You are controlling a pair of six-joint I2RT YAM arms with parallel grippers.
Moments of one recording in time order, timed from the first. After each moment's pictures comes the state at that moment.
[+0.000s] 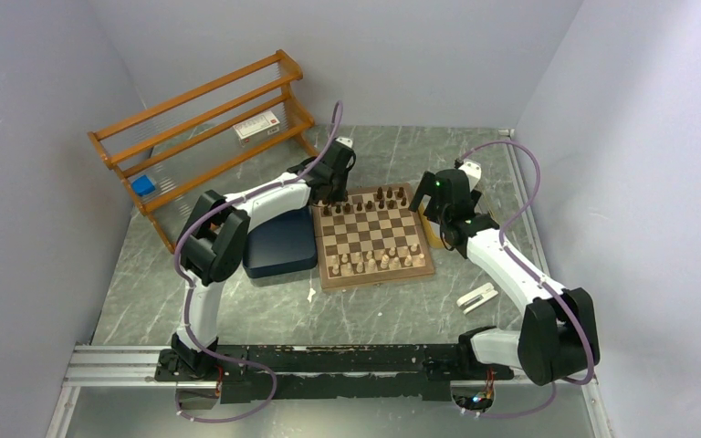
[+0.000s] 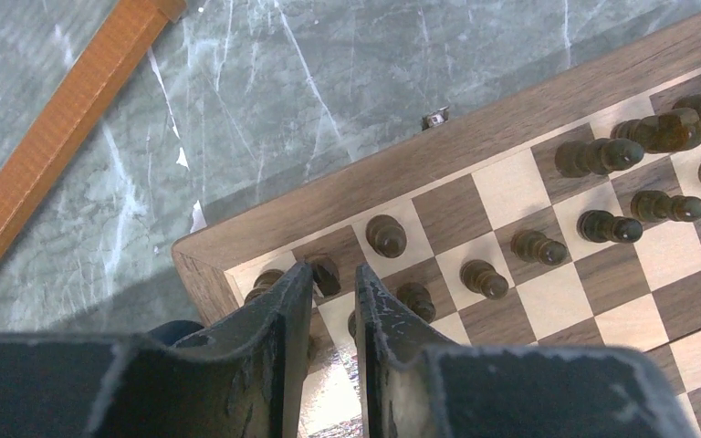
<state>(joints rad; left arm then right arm) -0.68 2.06 1.57 -0.30 -0.27 -0.32 0.30 1.26 0.81 -0.19 0.32 0.51</state>
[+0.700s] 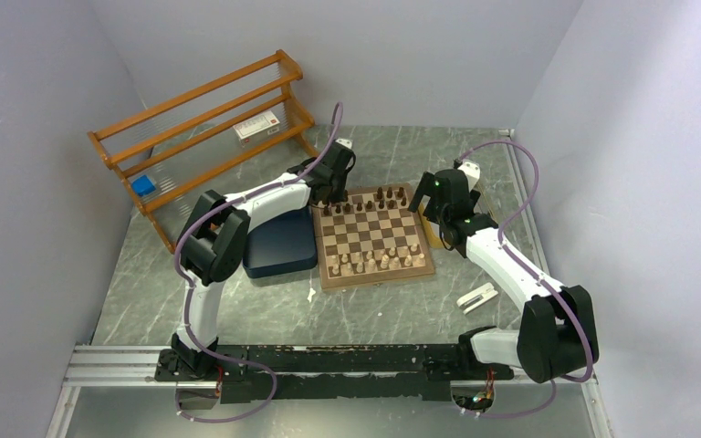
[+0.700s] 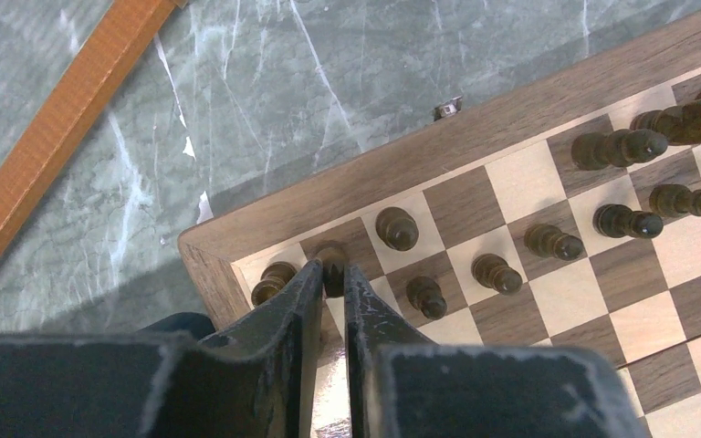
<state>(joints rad) -0.68 2.06 1.57 -0.32 -0.28 -0.32 0.30 1.28 0.81 -0.18 0.32 0.51</state>
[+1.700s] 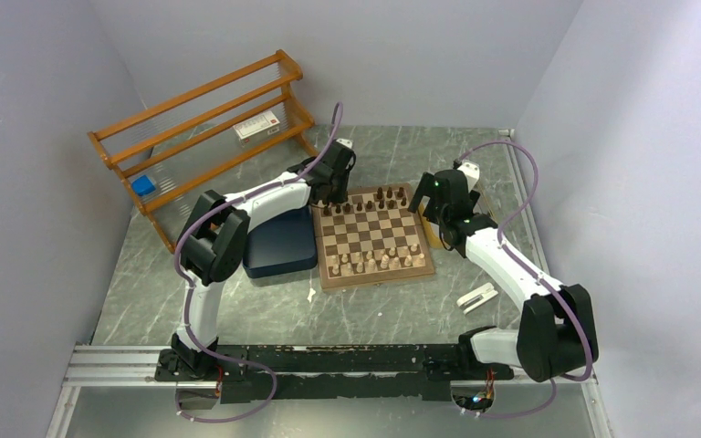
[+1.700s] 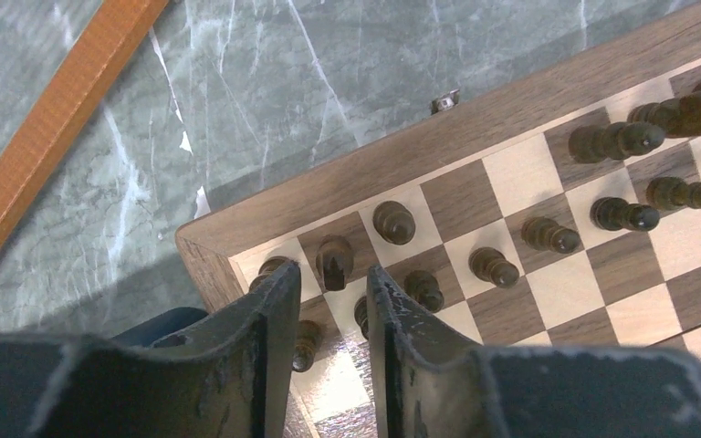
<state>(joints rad) -0.68 2.06 1.57 -0.34 -0.27 -0.32 0.30 1.28 0.81 -0.18 0.32 0.51</state>
